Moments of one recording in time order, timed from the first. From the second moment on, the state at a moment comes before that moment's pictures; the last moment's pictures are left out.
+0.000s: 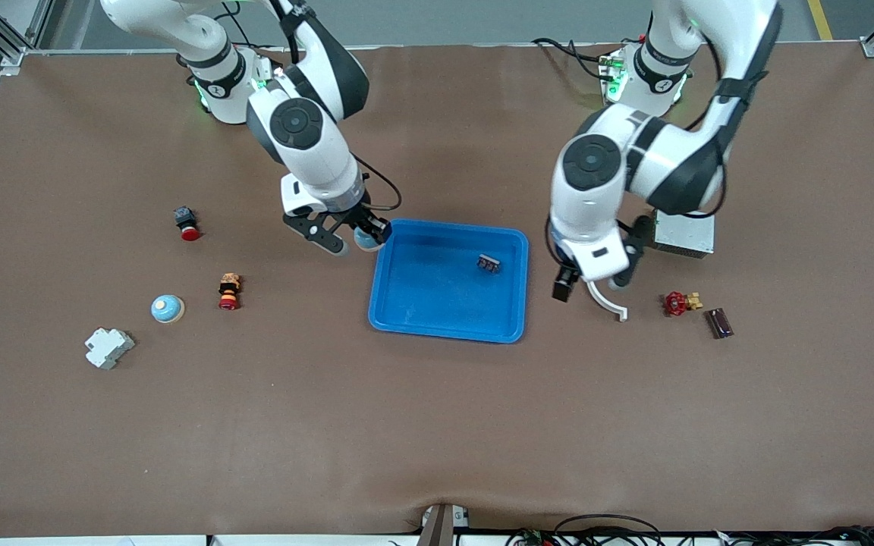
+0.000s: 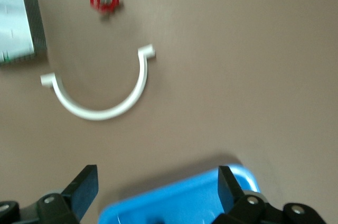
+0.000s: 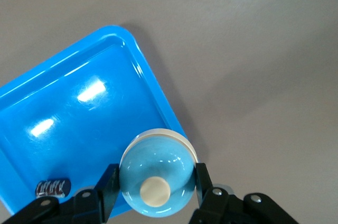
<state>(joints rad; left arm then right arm) -0.29 0.30 -0.22 -1.81 0.27 2.06 -1.71 0.58 0.25 0.10 -2.00 0.08 2.30 1.22</state>
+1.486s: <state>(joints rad) 0.05 0.32 -0.22 -1.85 0.27 2.07 -1.18 0.72 0.56 0.10 -1.85 -0.10 2.44 1.55</state>
